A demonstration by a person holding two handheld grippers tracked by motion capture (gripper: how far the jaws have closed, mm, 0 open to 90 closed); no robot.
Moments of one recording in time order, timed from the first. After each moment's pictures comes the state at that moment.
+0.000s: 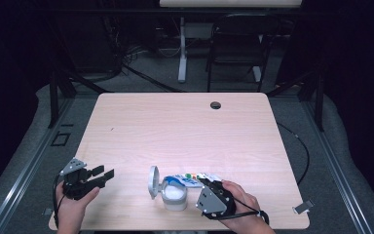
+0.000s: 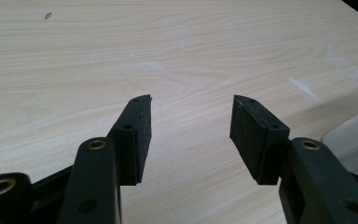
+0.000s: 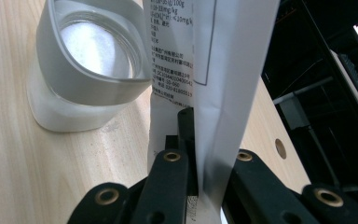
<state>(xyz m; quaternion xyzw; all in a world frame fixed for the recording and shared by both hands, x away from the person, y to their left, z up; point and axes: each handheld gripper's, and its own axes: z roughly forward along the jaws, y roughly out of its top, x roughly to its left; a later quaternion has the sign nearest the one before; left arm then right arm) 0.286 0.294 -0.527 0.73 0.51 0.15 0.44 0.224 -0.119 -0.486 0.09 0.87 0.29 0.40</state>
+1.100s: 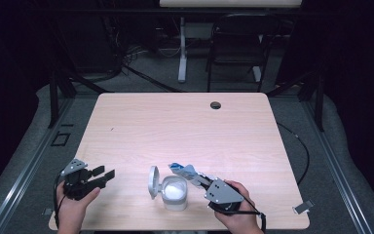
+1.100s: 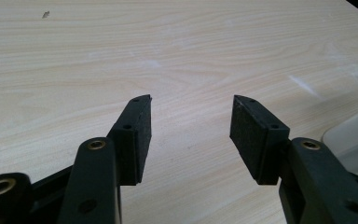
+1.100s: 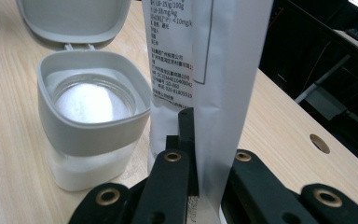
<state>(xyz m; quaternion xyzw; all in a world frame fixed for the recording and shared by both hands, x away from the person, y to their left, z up) 0.286 0.292 -0.528 0.73 0.51 0.15 0.43 0.232 -0.131 -0.494 0.19 0.82 0.42 0.34</state>
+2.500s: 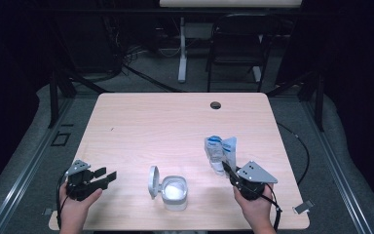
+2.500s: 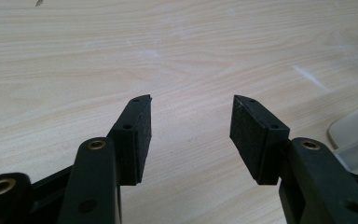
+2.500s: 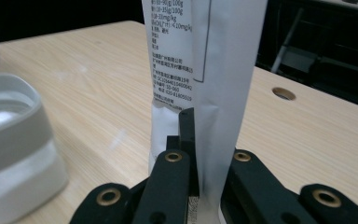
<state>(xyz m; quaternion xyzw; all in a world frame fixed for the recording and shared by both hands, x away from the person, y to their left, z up) 0.287 0.288 -0.535 0.74 0.51 0.15 0.42 0.266 -0.197 -0.508 0.35 0.74 0.48 0.32</state>
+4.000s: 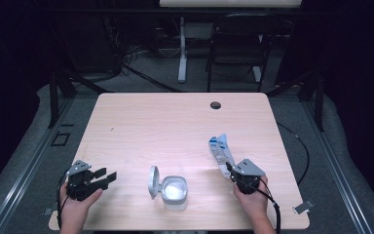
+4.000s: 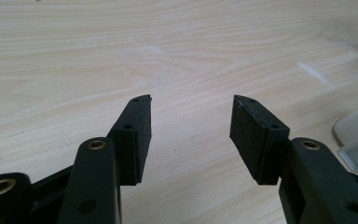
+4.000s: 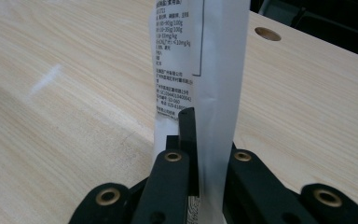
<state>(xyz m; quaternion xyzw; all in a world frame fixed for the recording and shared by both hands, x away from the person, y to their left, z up) 0.288 0.289 -0.537 0.74 0.51 0.14 0.41 0.300 -0.205 -0.558 0.39 0.77 0.39 0.32</state>
